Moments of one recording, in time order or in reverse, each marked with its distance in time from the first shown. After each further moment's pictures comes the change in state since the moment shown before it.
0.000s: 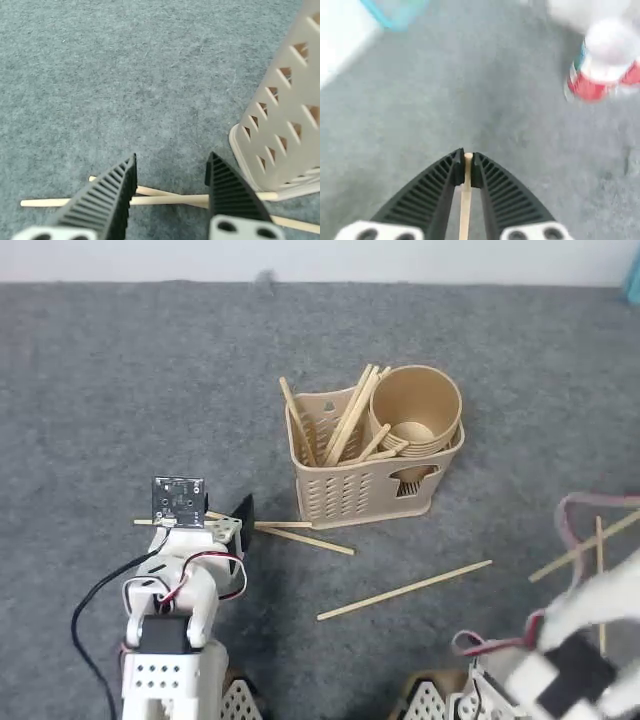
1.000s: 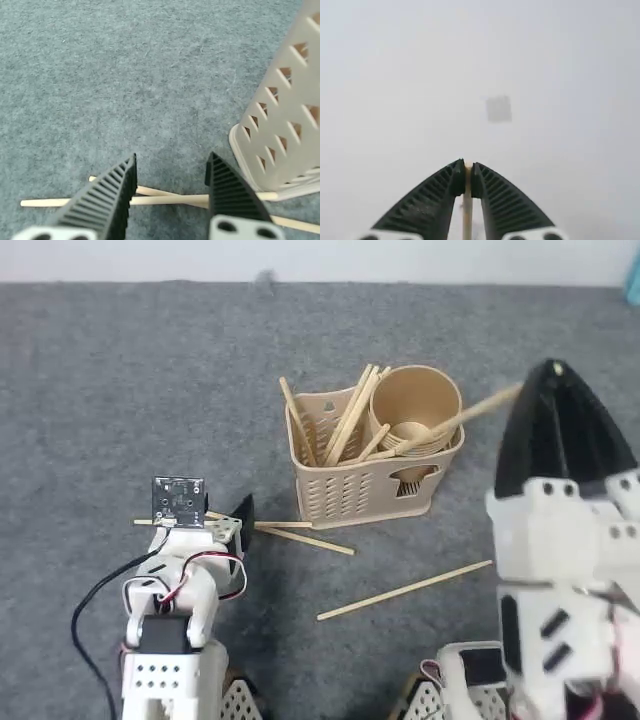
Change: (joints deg) left arm 0.0 0.0 0.0 0.0 0.0; right arm -50.4 -59.2 61.3 -58.5 -6.9
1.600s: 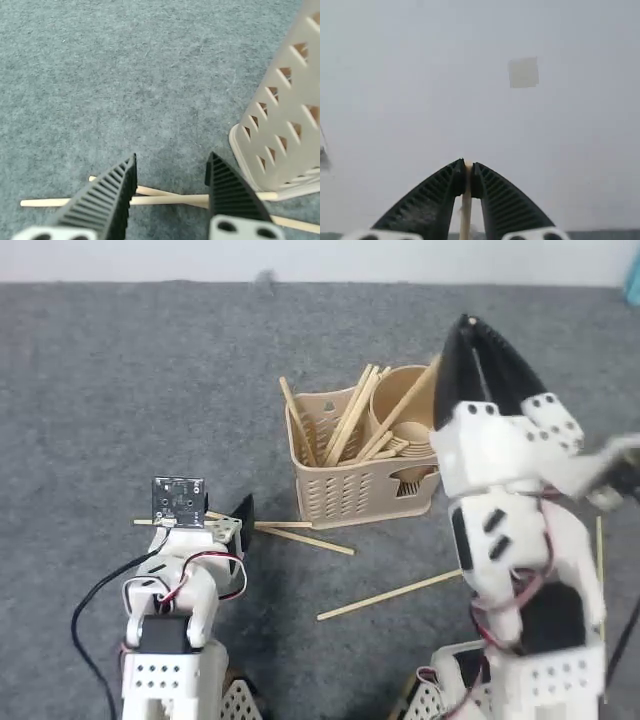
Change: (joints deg) left arm 0.0 0.0 0.0 0.0 0.0; right arm -5.5 10.3 13.5 -13.8 0.0
